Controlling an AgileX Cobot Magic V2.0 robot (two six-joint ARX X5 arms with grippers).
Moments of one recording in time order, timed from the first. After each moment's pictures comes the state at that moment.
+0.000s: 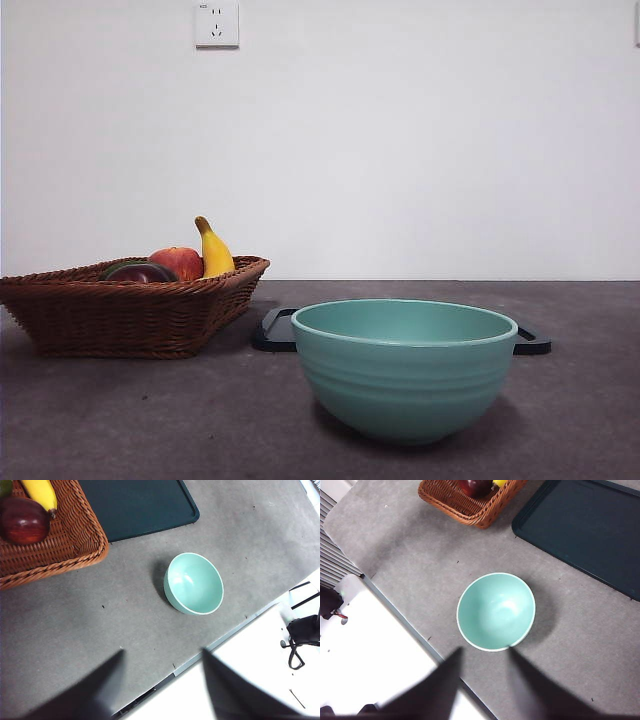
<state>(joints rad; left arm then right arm) -0.13 0.80 1.16 -1.27 0.60 0.07 0.35 0.85 1.09 -1.09 -0.52 -0.03</state>
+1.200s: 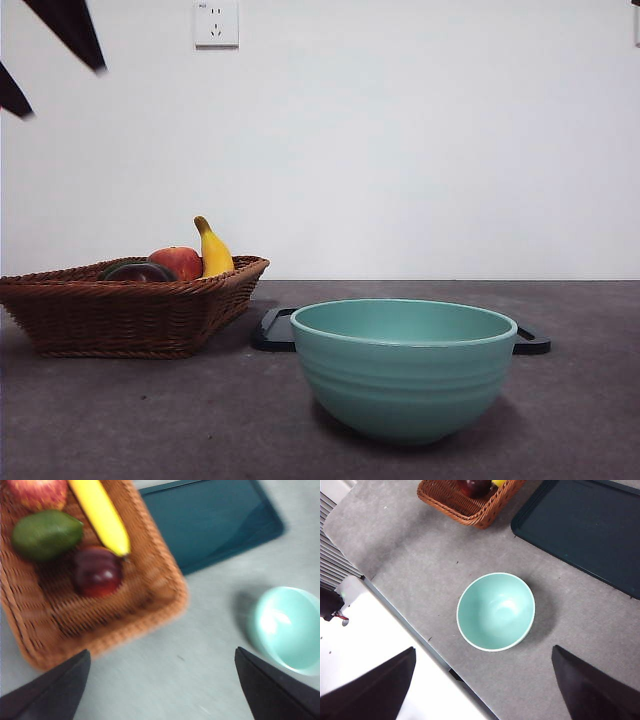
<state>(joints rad) -0.26 1.16 1.16 -0.90 0.29 0.08 0.35 0.85 1.09 -1.09 -0.52 -0.01</state>
